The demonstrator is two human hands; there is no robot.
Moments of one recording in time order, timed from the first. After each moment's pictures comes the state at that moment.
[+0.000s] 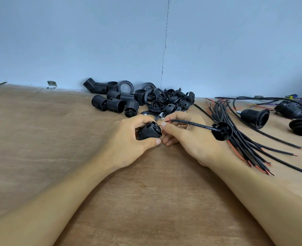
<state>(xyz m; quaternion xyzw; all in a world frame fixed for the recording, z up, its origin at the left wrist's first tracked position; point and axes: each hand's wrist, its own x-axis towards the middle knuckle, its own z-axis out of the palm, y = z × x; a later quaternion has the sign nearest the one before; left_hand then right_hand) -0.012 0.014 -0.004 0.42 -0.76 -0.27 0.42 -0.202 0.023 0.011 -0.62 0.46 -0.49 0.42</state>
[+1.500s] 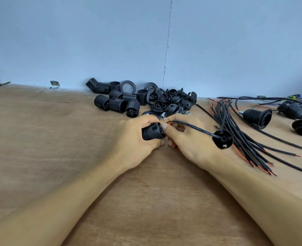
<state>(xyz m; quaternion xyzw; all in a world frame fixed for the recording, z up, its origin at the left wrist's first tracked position) -0.022 0.017 -0.006 0.45 -0.74 -0.21 0.45 -0.196 0.022 0.007 -0.66 0.52 -0.46 0.28</state>
